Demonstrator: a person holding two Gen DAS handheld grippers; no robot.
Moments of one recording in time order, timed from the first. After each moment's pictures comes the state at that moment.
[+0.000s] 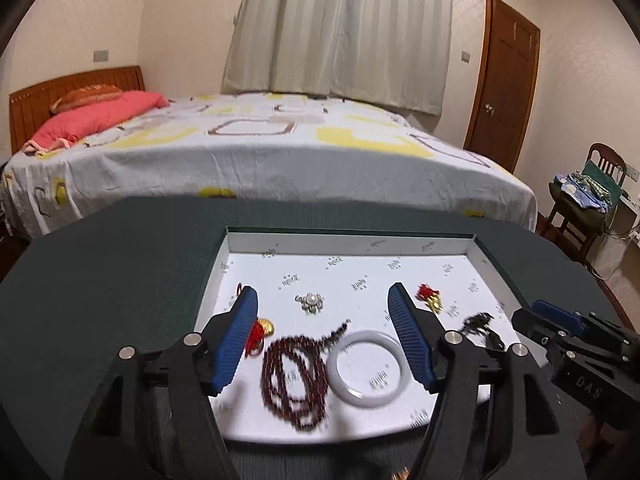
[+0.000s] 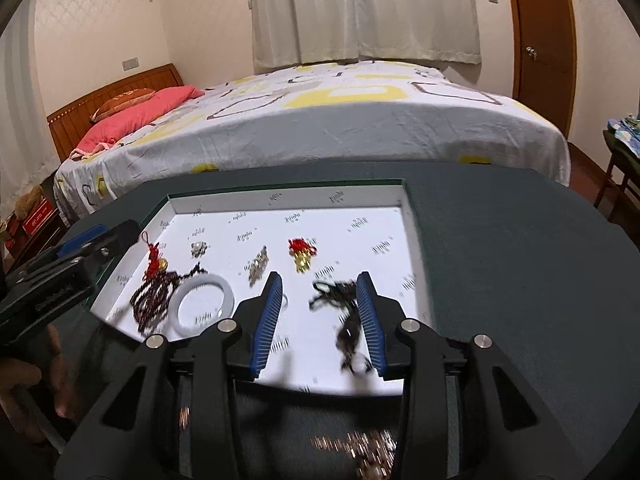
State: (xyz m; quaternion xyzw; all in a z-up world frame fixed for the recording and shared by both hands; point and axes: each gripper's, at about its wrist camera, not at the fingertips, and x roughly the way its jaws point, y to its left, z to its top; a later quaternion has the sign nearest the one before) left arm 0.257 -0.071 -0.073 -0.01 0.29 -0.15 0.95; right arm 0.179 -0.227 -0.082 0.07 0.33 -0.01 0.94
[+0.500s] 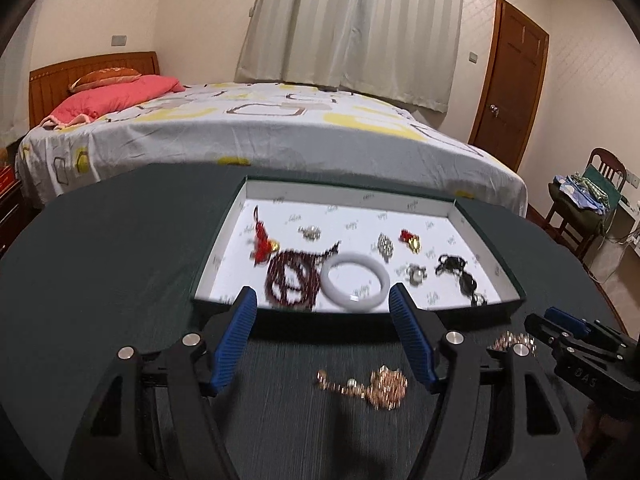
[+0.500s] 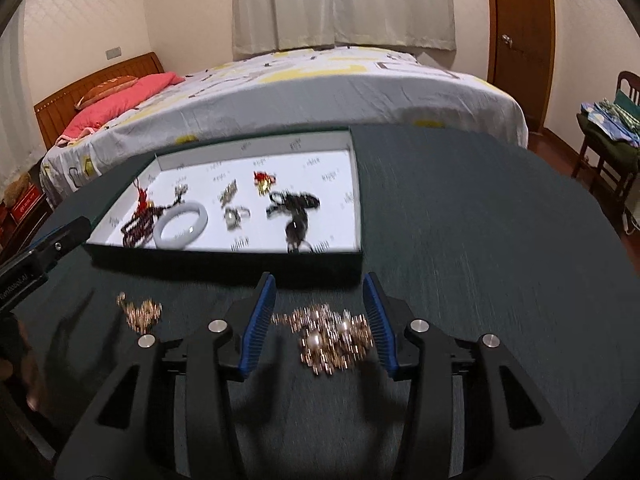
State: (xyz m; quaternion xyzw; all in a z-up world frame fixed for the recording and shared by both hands) left arm 0.188 -0.058 -0.089 -0.03 0.31 -0.13 0.94; right arm 0.103 -0.242 -0.103 0.07 0.36 -0.05 0.93
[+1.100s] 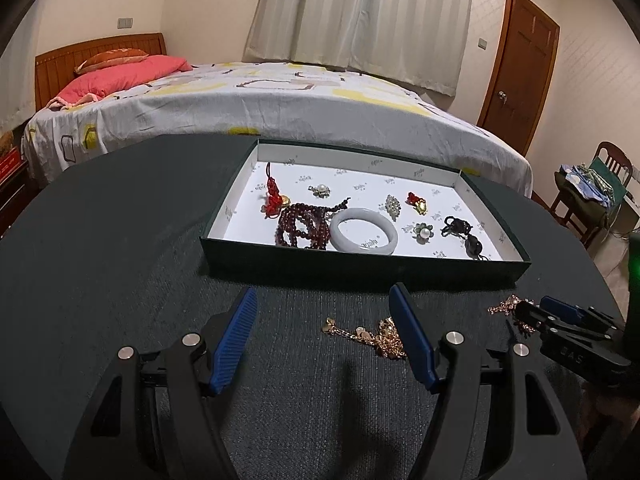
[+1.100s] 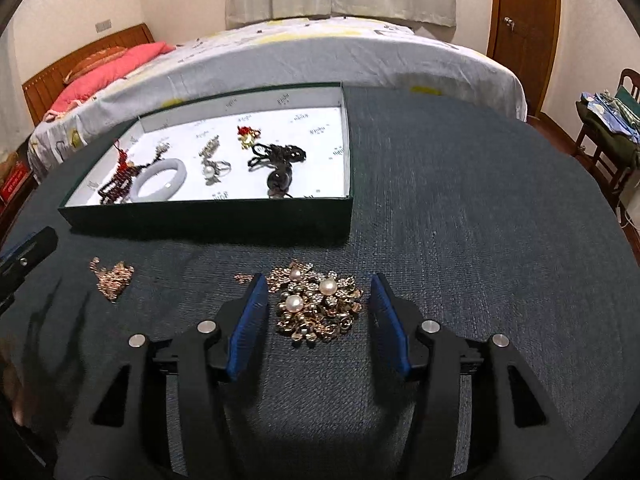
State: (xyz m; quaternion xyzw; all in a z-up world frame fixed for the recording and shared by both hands) left arm 0.167 -0.052 -0.109 -0.03 0.34 -0.12 0.93; right arm 0.111 -0.245 -0.128 0.05 0.42 -0.06 0.91
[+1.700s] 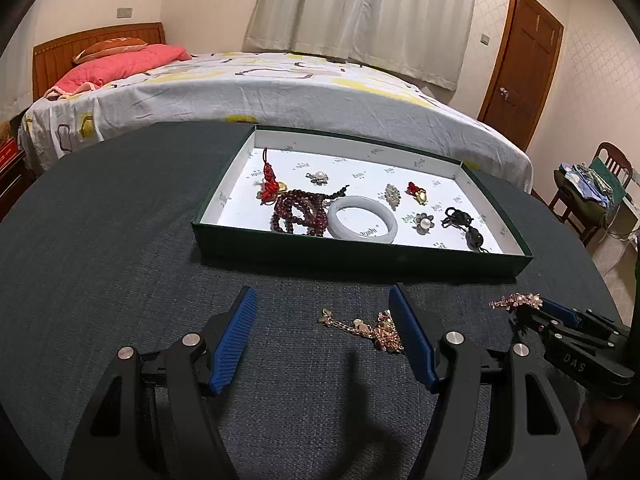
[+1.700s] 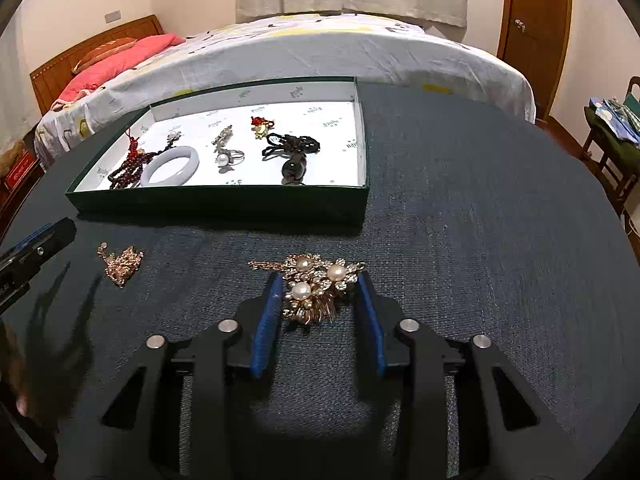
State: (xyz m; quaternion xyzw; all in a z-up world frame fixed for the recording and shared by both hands) left arm 0.169 -0.054 -0.116 -0.04 0.36 -0.12 0.92; right arm 0.104 -0.238 -0.126 0.04 0.42 -0.04 0.90
